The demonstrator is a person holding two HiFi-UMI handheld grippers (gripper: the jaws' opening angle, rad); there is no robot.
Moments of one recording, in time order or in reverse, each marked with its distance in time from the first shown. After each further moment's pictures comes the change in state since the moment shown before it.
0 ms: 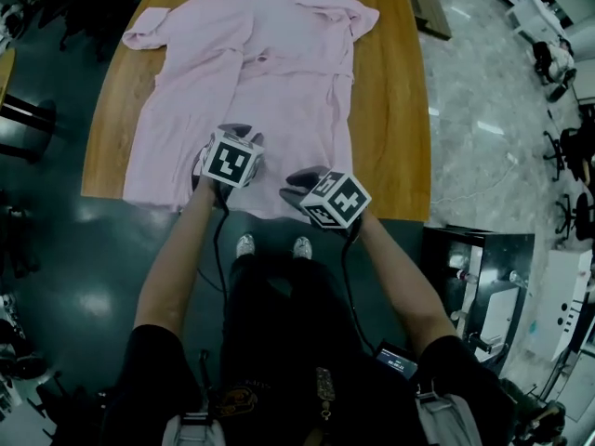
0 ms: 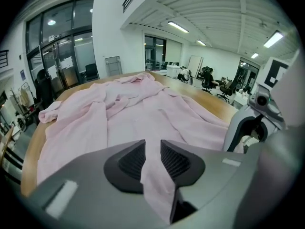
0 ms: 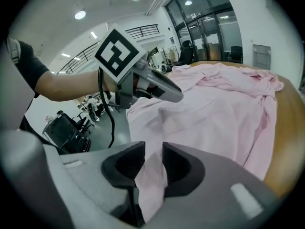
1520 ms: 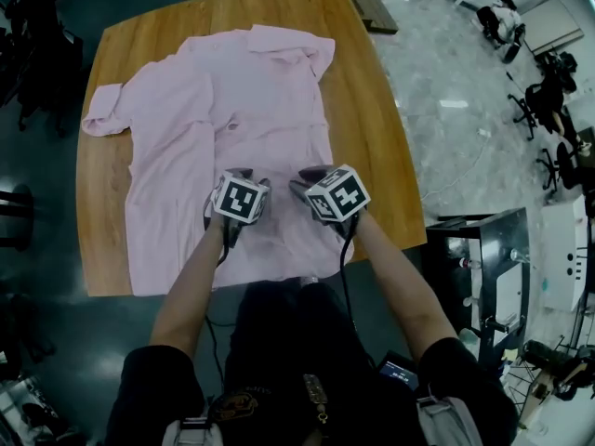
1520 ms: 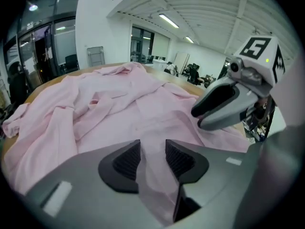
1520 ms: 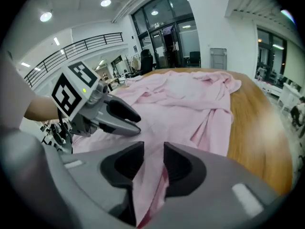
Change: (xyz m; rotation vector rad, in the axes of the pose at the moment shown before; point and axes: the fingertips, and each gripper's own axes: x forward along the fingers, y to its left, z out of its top) left arm 0.092 0.010 0.037 0.049 0.061 -0.201; right arm -0.022 -0.171 0.053 0.250 -0.090 -0.353
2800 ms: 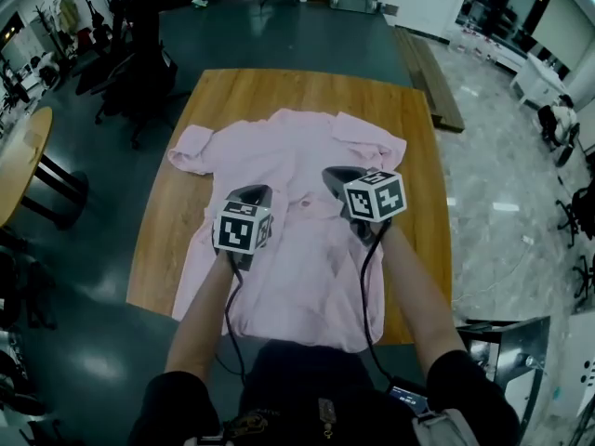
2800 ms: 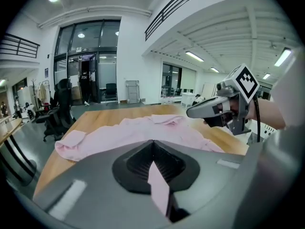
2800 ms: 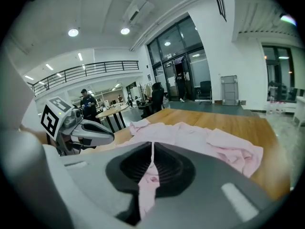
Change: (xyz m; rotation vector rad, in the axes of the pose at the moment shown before) left arm -0.166 0.147 0.083 -0.223 -0.360 0.310; right arm -0.012 -0.001 0.251 -0.102 -0.342 0.114
